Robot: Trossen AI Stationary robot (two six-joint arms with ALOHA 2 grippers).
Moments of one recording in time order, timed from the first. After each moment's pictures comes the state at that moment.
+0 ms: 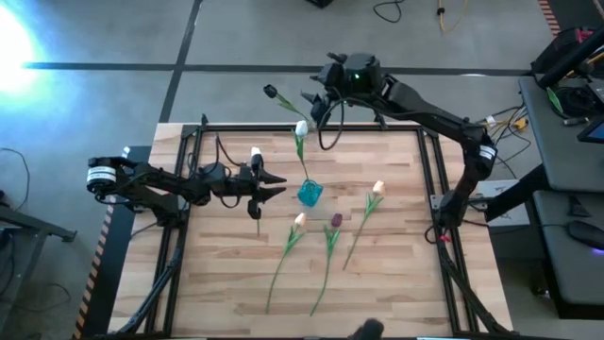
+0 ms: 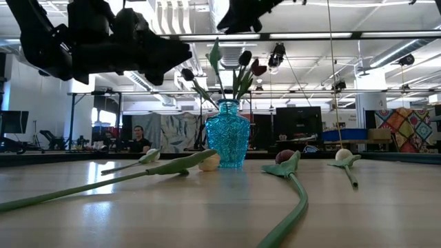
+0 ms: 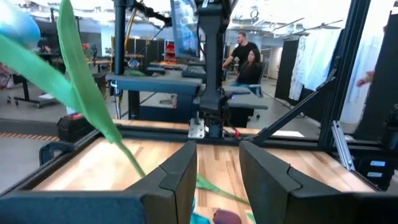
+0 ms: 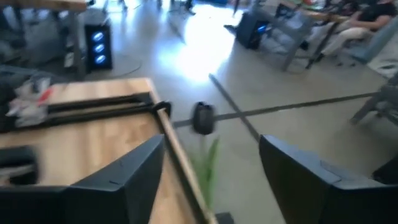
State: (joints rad) left arm 0.20 1.37 0.32 1.16 0.19 -0.09; right arm -0.49 1.73 1.84 -0.43 -0.02 -0.23
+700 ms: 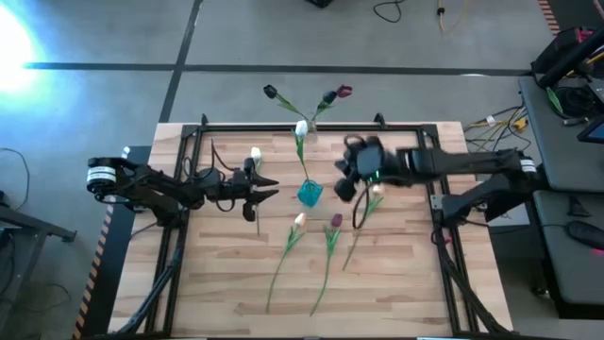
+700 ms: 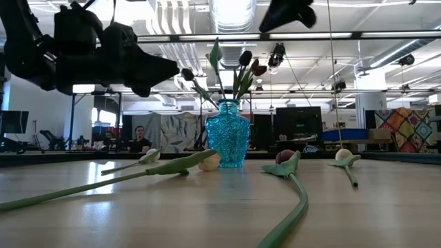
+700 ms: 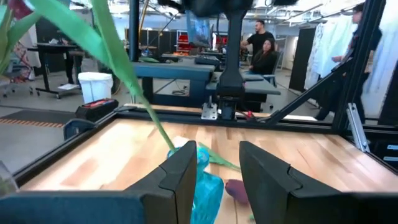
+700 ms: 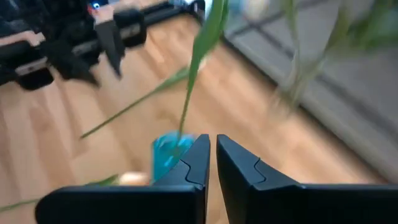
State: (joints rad) left arm 0.20 1.37 0.20 1.25 0.13 -0.06; right arm 0.03 1.38 1.31 -0.65 0.46 0.42
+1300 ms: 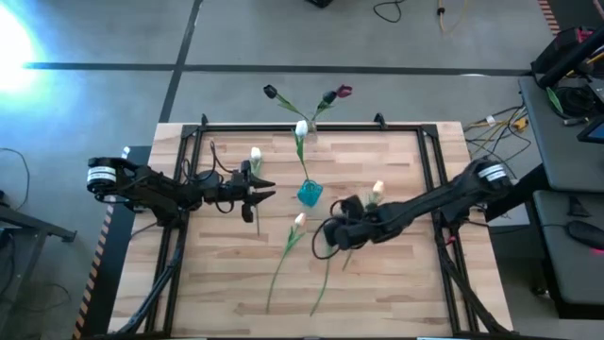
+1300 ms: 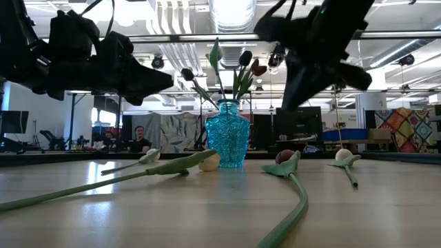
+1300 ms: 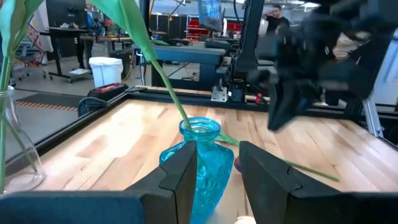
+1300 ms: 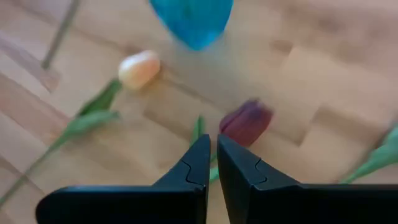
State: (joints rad) left arm 0.20 1.37 0.15 1.24 0.09 -0.06; right arm 0.30 1.69 1.13 -0.65 0.46 1.36
